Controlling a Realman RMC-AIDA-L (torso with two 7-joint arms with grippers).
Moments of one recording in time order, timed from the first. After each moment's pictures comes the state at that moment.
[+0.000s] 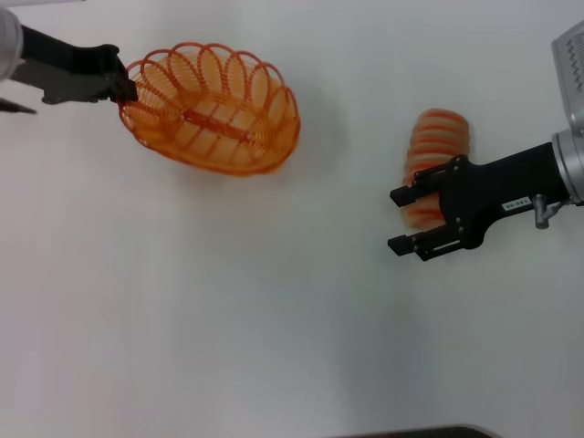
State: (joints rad) left arm -0.88 -2.08 0.68 0.84 2.72 1.34 -2.80; right arm 0.59 2.05 -0.78 -0.70 -2.33 -1.59 1.37
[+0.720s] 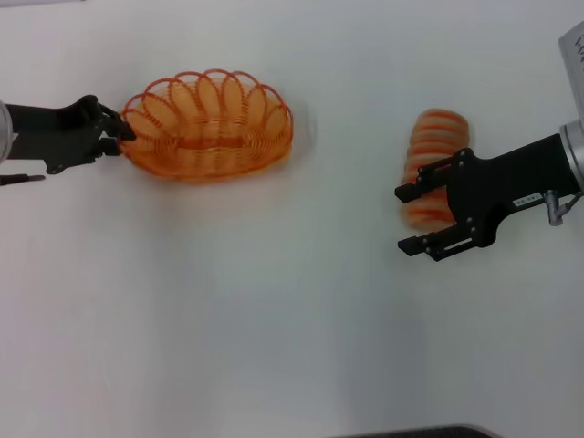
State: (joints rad) left arm -0.67 -2.17 0.64 0.87 2.57 1.23 -2.90; right arm 0.60 2.03 -0.79 -0.73 -2.35 -1.63 1.28
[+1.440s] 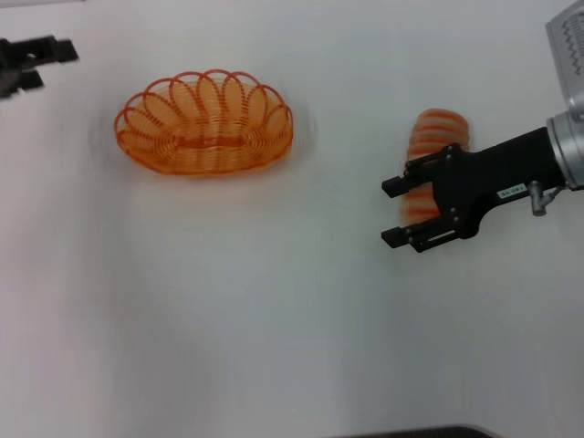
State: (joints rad) left arm -0.49 -2.11 0.62 1.09 2.20 1.39 -2.48; right arm 0.63 2.05 -0.78 -0.73 -2.34 -1.63 1.39
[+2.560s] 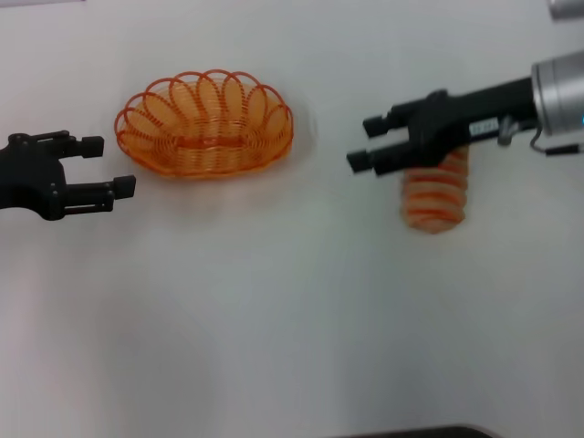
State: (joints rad) left arm -0.48 -2.06 0.58 0.84 2.20 1.62 -1.46; right arm 0.65 2.07 -0.75 -0.77 -2.24 -1.56 1.73
